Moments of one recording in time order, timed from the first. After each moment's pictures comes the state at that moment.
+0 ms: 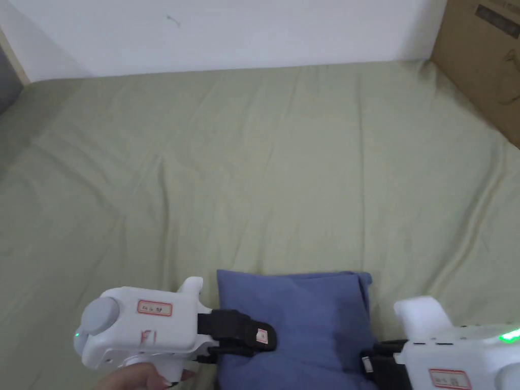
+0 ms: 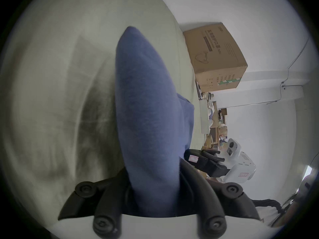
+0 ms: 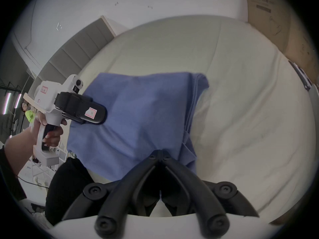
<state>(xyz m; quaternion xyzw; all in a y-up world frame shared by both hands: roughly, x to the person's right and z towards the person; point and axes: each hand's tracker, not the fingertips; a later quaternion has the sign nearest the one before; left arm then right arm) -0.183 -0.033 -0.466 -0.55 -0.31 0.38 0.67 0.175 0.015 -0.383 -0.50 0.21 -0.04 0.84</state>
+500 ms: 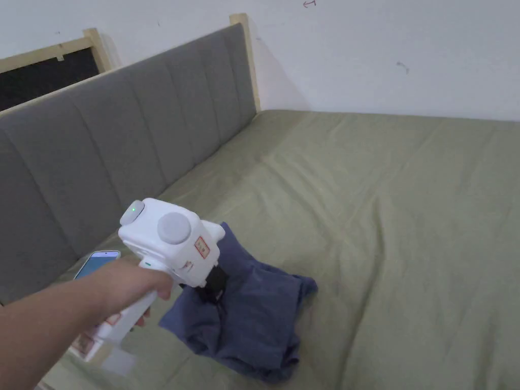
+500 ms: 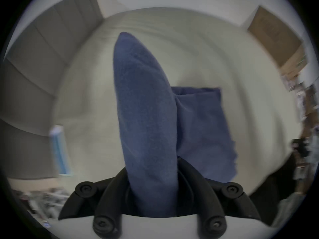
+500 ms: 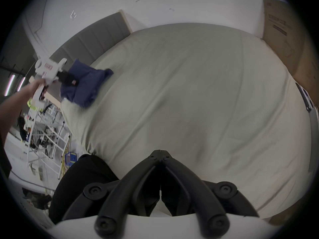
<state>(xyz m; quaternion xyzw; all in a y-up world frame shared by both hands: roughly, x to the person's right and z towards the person) -0.465 0.083 -0.466 -0.60 0.05 -0.06 0.80 0.091 0.044 -0.359 -0.49 0.26 0.01 0.83</state>
